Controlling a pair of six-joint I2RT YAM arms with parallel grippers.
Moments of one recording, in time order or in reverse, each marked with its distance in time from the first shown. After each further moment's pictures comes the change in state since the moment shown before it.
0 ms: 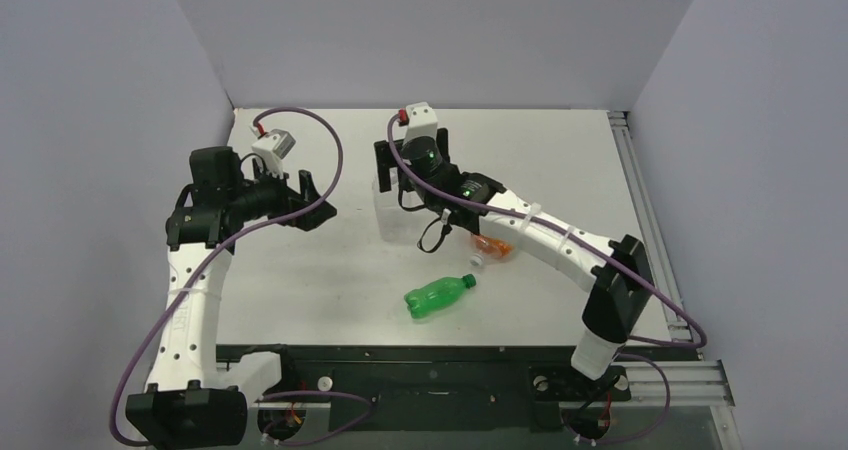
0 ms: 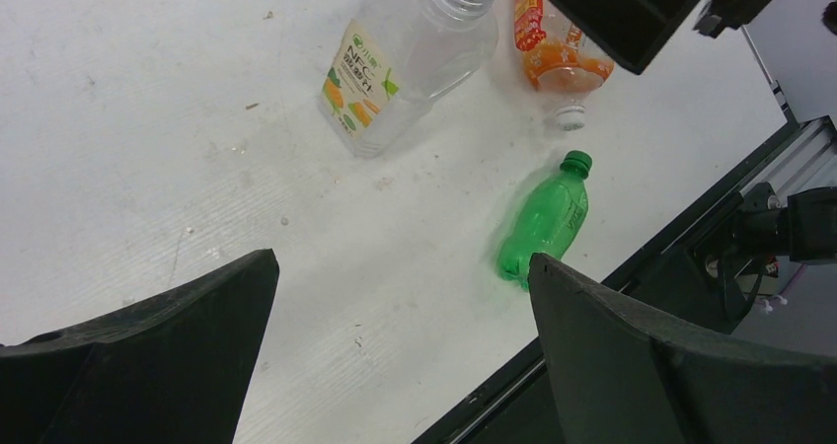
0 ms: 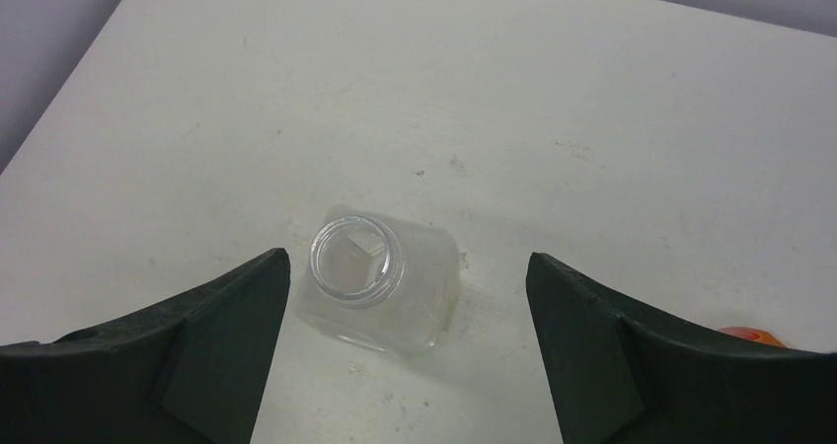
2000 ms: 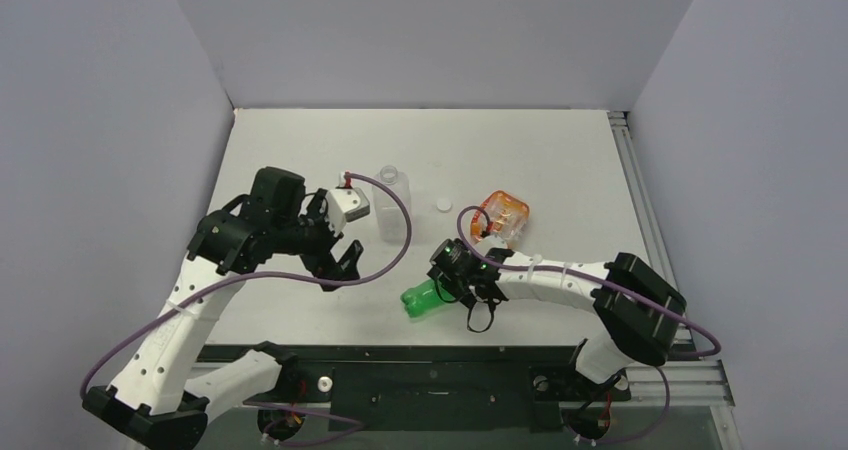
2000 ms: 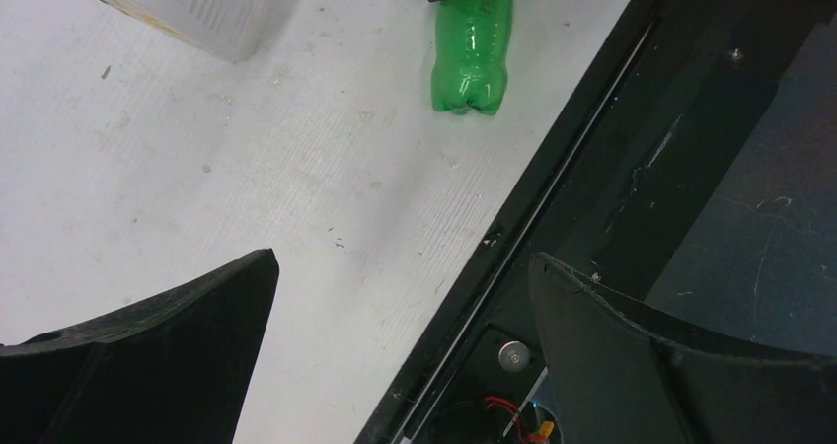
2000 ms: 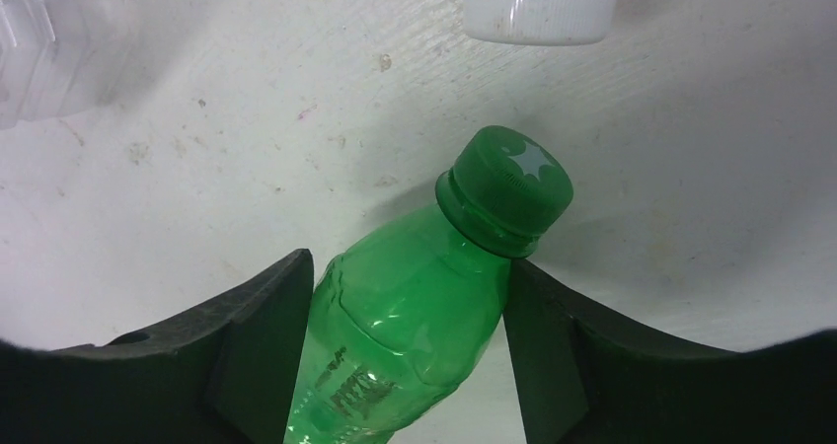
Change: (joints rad) left arm -0.512 -0.042 0.083 -0.355 -0.264 0.309; right arm 0.080 -0.194 -0.729 -0.186 -0.112 1.241
